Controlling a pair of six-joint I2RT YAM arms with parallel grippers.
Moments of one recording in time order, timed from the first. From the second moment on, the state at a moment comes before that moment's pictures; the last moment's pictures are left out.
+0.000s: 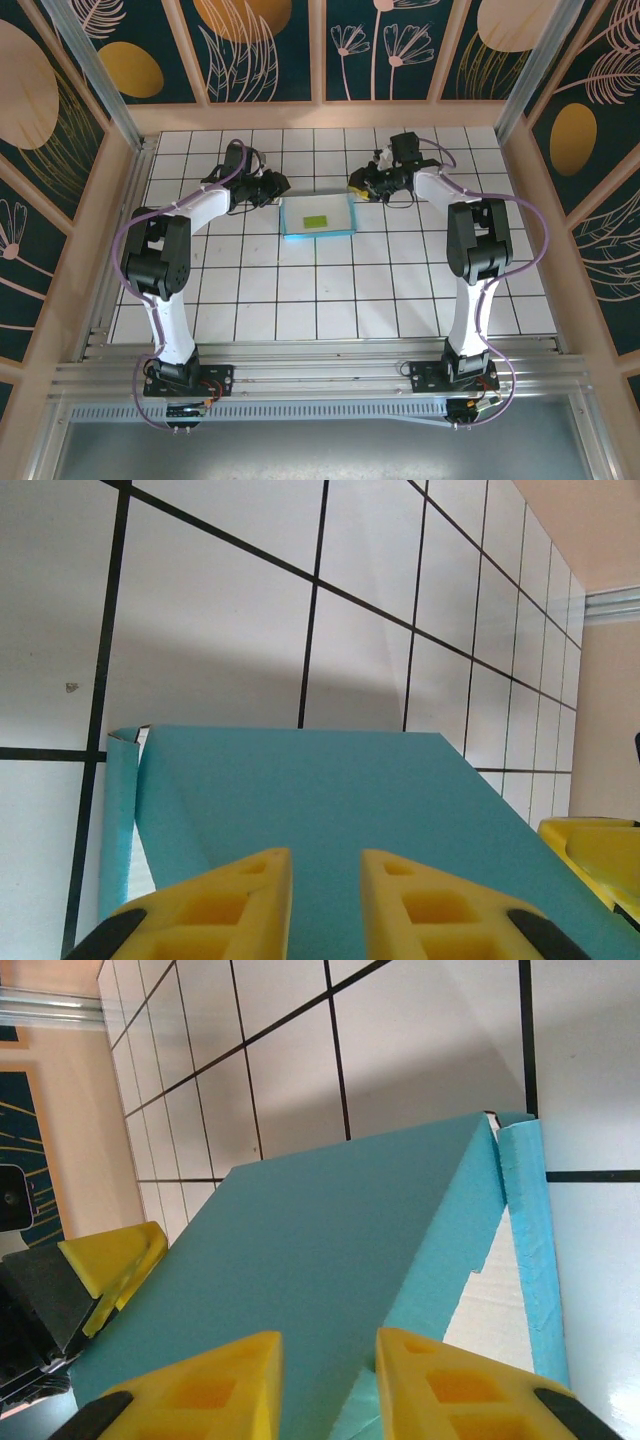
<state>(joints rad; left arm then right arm) -0.27 1.96 1.36 -0.17 0.47 -0.82 0.26 2.04 1.53 -0.40 -0.71 0.70</state>
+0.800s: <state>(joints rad) -0.27 1.92 1.33 -0.22 0.31 -0.75 0.29 2.03 1.41 -0.31 -0.65 0.74</state>
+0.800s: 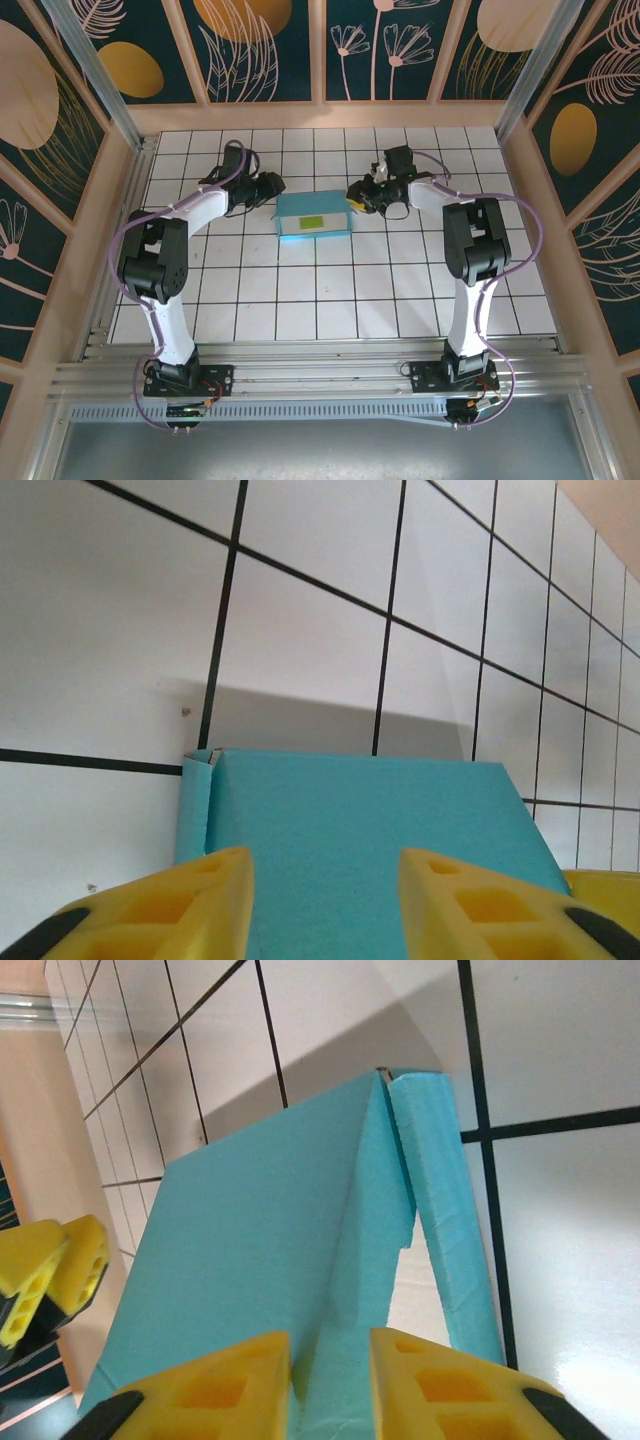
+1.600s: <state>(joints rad) -0.27 1.92 1.26 -0.22 0.39 -0.74 0.32 1.99 1.41 -0.32 -0.62 0.70</state>
